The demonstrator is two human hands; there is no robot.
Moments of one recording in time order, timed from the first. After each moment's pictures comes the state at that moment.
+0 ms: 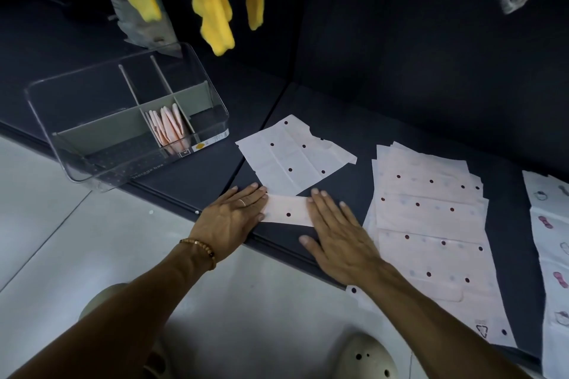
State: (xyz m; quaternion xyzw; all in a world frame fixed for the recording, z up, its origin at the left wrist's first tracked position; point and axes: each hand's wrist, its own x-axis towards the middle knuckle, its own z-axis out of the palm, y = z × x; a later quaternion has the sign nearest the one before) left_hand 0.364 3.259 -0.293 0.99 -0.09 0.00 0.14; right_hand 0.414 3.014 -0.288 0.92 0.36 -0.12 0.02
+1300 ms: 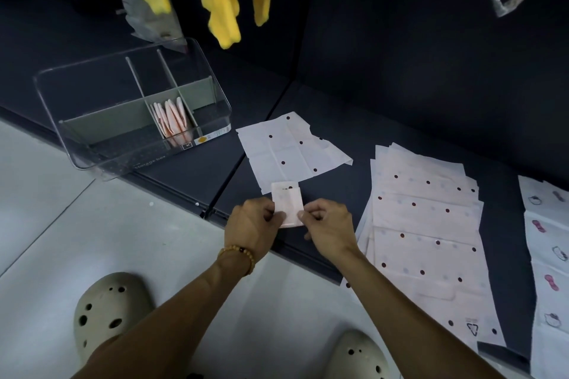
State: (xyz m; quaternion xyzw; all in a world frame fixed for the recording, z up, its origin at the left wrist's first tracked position) left_hand 0.360 3.189 -0.266 0.89 0.23 -0.01 0.39; right_hand 0.414 3.050 -0.265 0.88 0.01 -0.18 -0.45
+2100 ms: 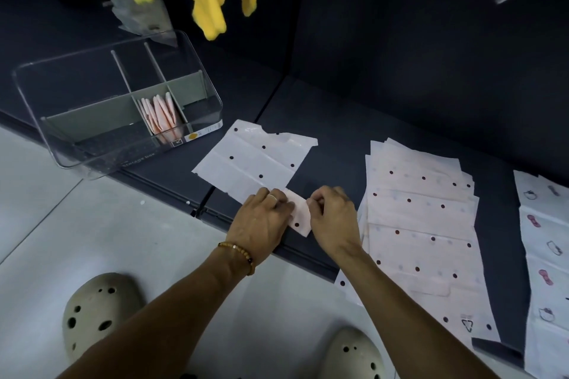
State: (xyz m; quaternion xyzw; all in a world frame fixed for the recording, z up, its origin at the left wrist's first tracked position) left_hand 0.370 3.183 -0.280 0.99 -0.07 0.02 0.13; right_hand 0.425 3.042 -0.263 0.95 0.10 -0.07 -0.28
